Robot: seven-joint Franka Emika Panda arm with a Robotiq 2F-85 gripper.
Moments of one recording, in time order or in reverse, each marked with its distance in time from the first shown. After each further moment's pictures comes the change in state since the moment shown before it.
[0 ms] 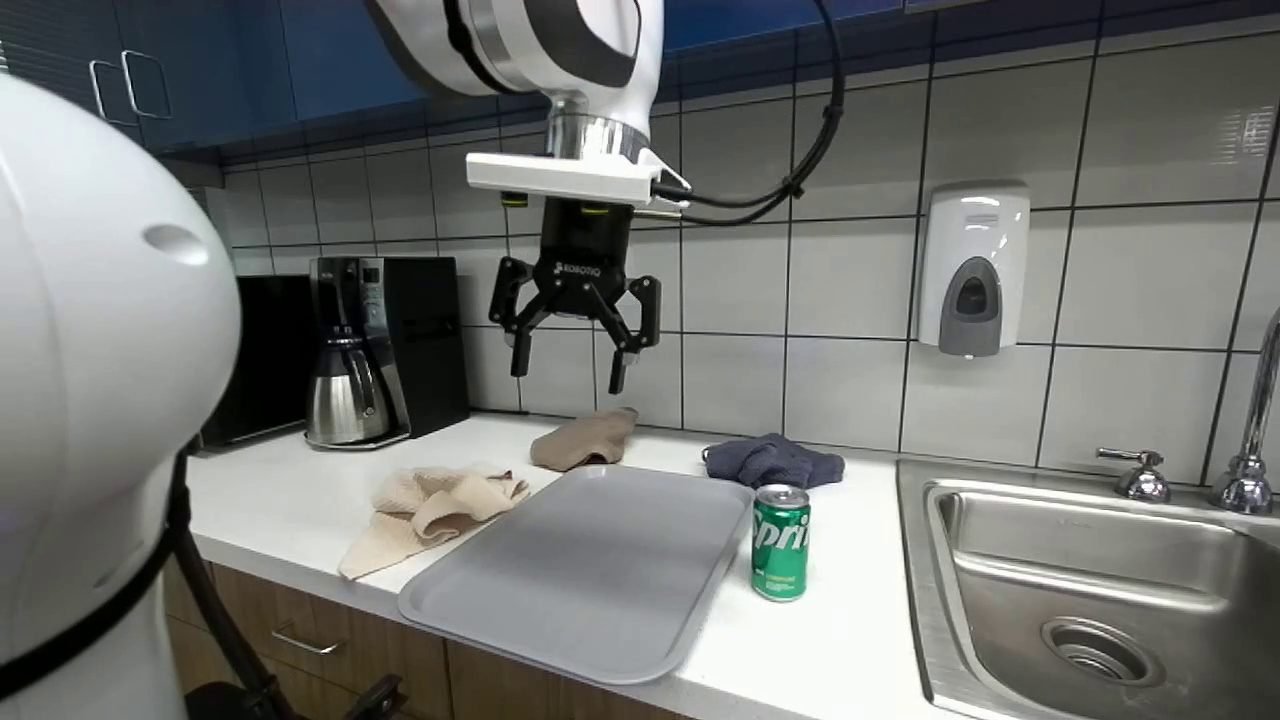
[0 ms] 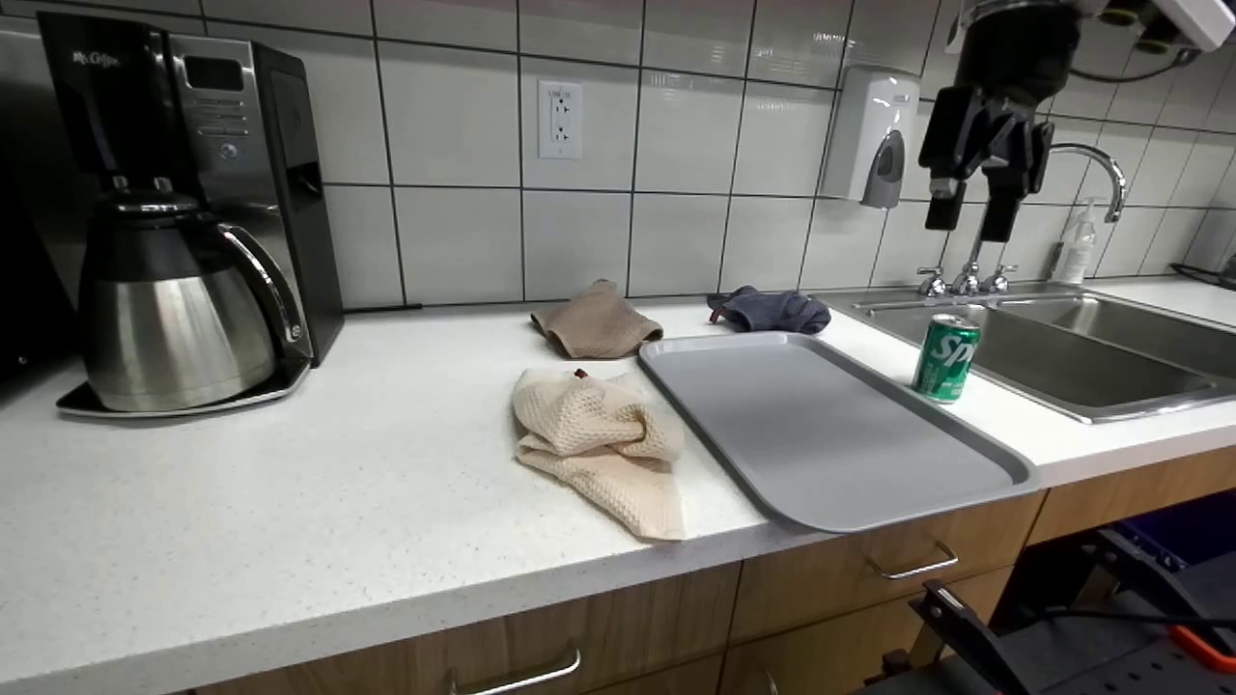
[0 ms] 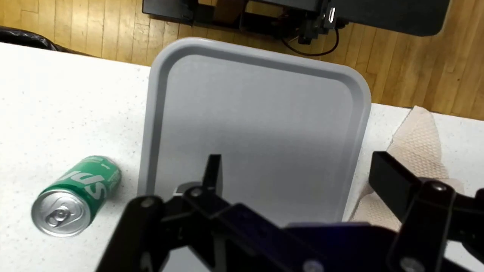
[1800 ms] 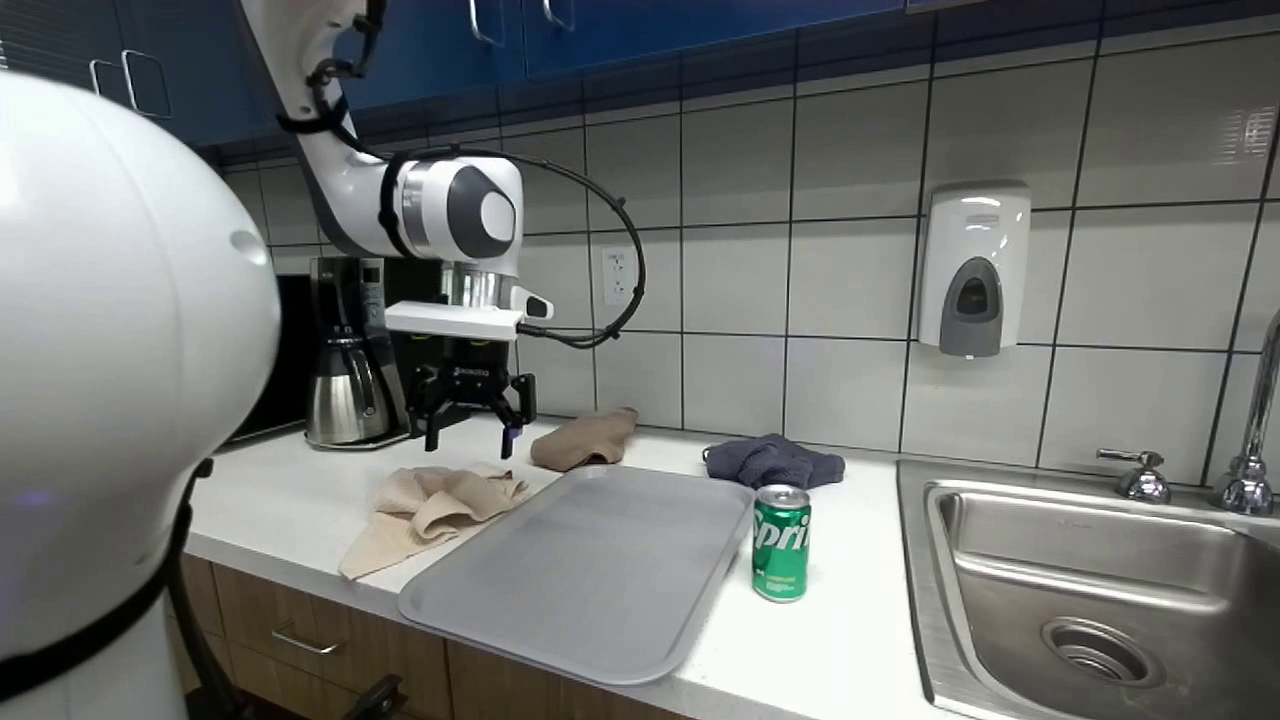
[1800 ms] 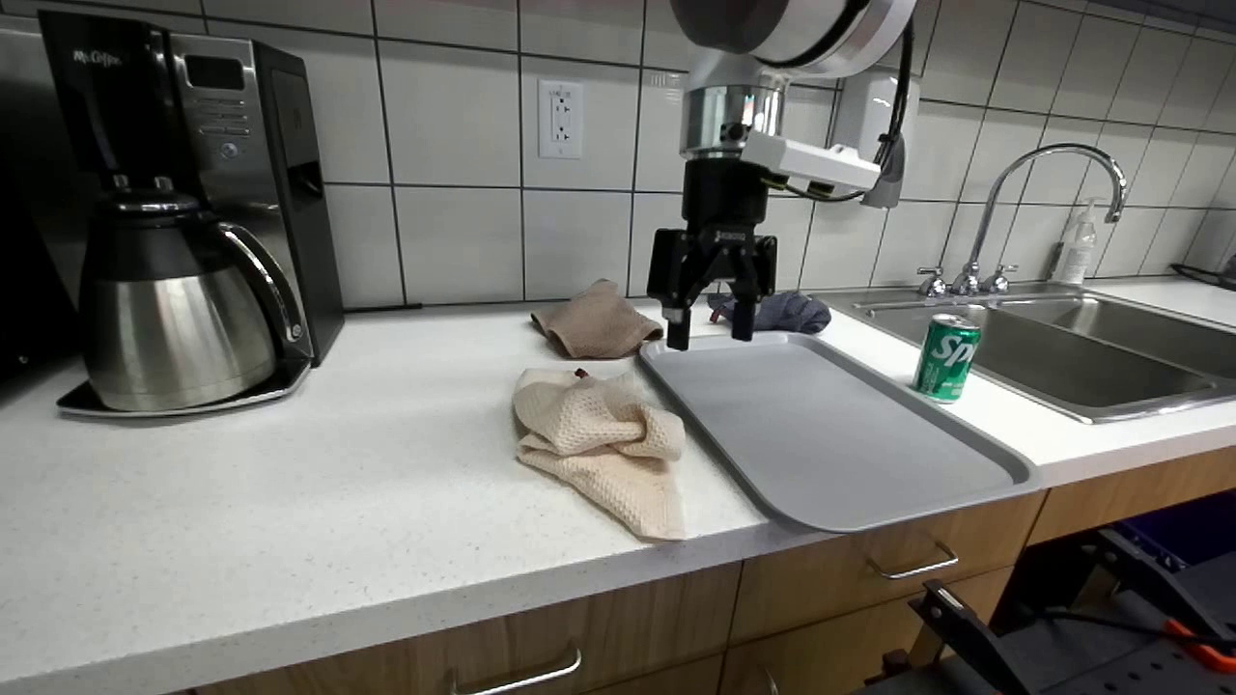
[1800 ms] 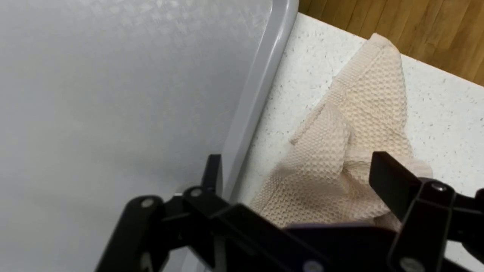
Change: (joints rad) arm 0.163 0.515 0.286 0.205 0.081 0.316 0.196
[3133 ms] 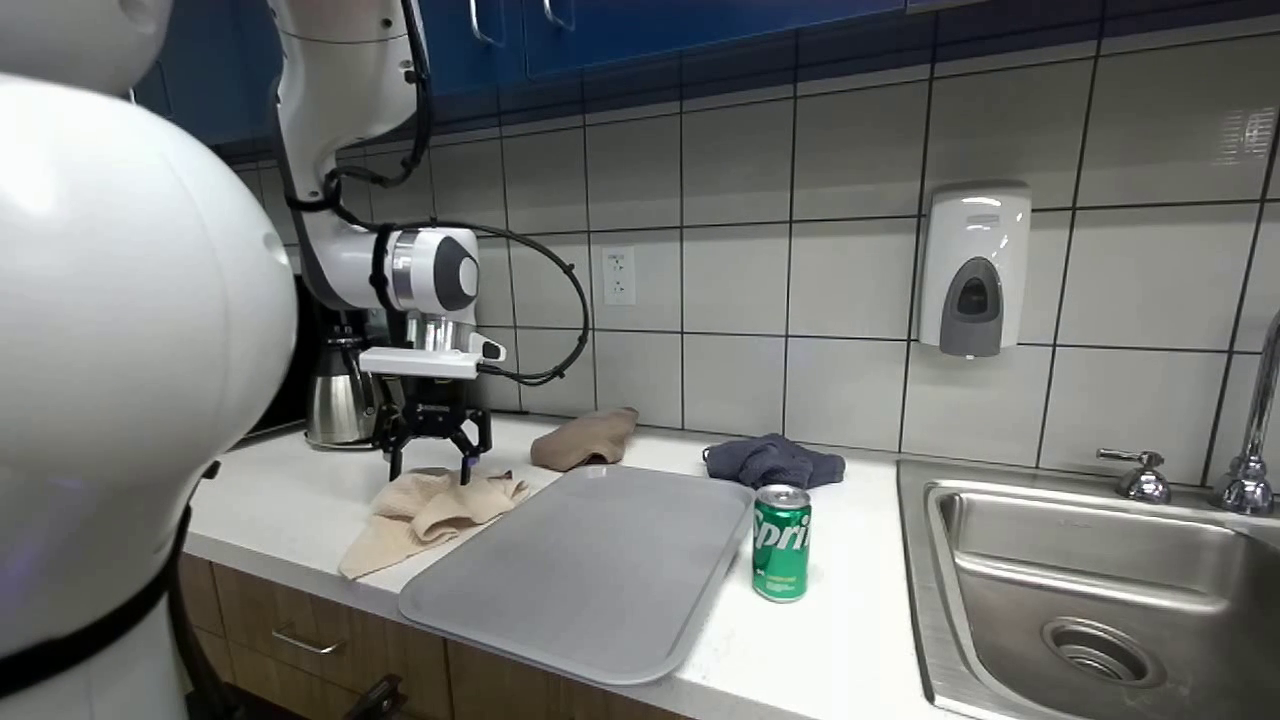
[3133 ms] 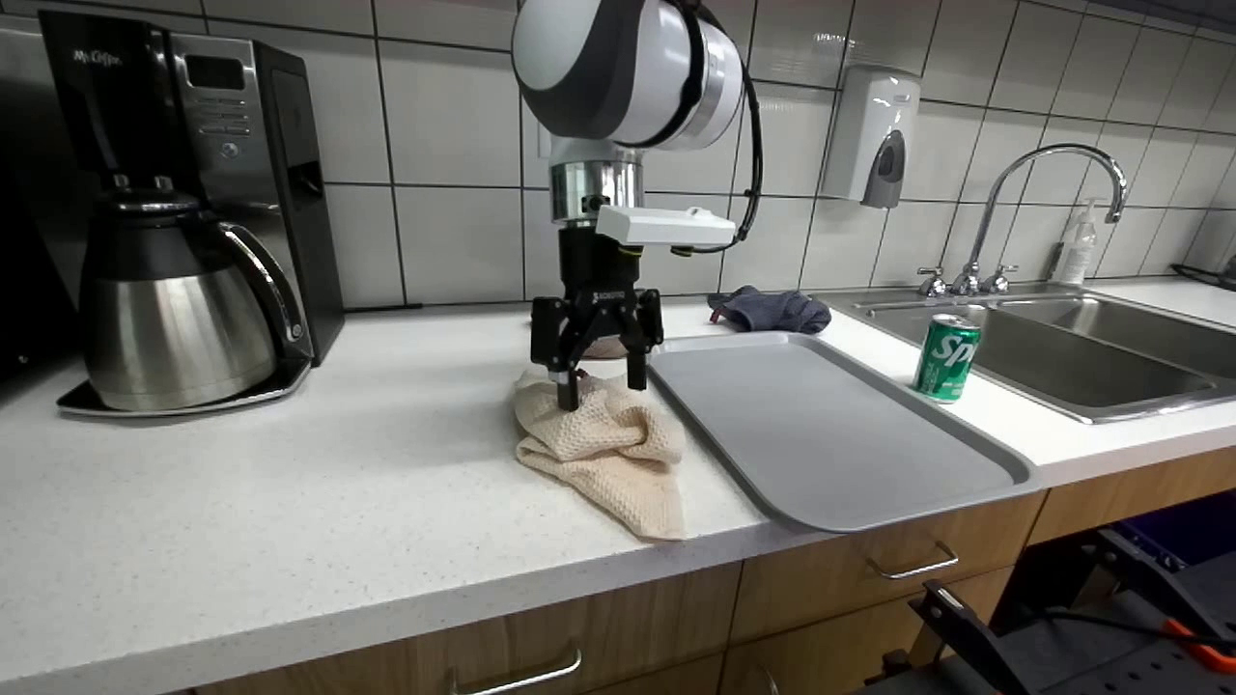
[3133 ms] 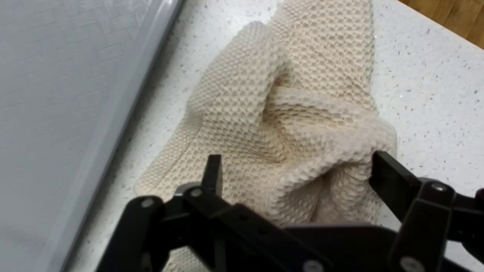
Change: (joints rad) arm 0.092 0.332 0.067 0.298 -0.100 -0.049 0.115
